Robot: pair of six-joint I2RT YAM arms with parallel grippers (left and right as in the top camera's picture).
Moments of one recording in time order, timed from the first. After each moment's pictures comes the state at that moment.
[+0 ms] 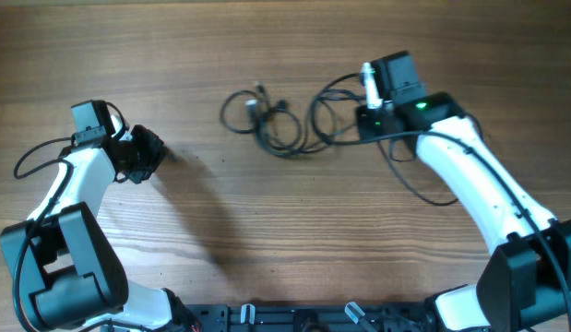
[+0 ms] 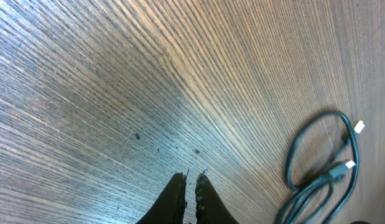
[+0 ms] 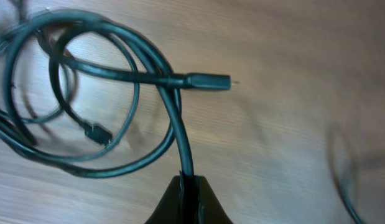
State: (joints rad) left arm 0.31 1.68 0.93 -0.46 0.39 -0.65; right arm 0.30 1.63 1.25 -0.76 0.07 0.09
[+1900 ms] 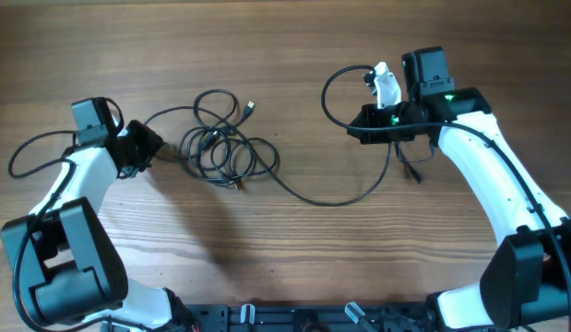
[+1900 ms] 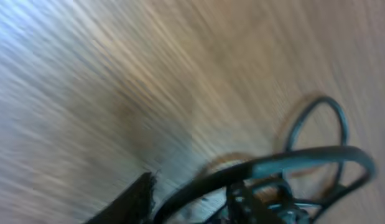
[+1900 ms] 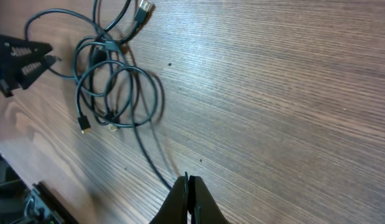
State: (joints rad) left arm 0.30 1.70 0.92 -0.34 0.29 -0.63; right arm 0.19 1.64 1.25 -0.79 -0.55 0.11
